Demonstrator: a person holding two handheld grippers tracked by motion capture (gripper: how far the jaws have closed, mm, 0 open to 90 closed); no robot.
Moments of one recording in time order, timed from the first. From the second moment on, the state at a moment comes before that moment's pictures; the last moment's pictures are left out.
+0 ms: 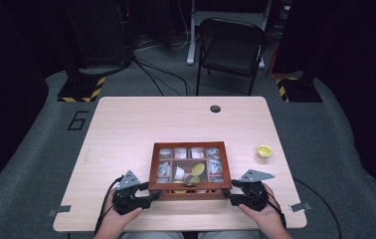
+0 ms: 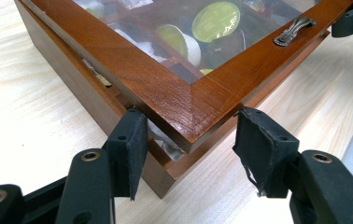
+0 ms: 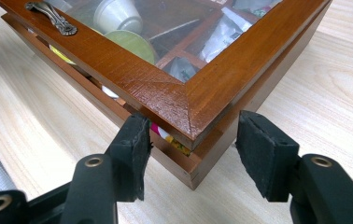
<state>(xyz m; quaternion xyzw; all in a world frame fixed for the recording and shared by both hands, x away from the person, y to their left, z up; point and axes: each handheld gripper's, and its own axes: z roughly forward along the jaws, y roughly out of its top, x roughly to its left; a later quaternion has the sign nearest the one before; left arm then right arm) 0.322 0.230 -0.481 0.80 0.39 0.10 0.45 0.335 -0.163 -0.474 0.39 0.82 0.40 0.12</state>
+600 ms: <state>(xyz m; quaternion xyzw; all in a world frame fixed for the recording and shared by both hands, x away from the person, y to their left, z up) 0.315 0.233 -0.485 0.80 0.41 0.09 0.44 0.329 -0.160 -0.477 0.39 0.83 0.39 0.12</state>
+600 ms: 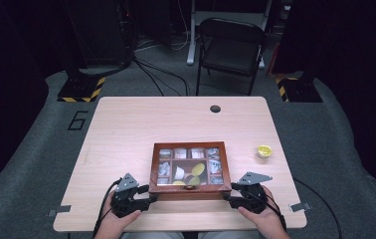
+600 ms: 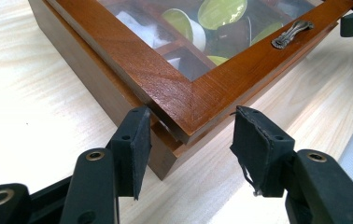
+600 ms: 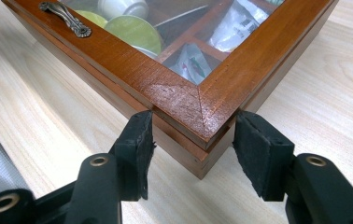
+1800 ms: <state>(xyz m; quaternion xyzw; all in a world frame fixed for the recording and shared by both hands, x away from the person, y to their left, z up) 0.326 0.254 -0.474 0.76 0.43 0.08 0.47 0.331 -0.181 -0.461 0.40 0.80 0.41 0.13</state>
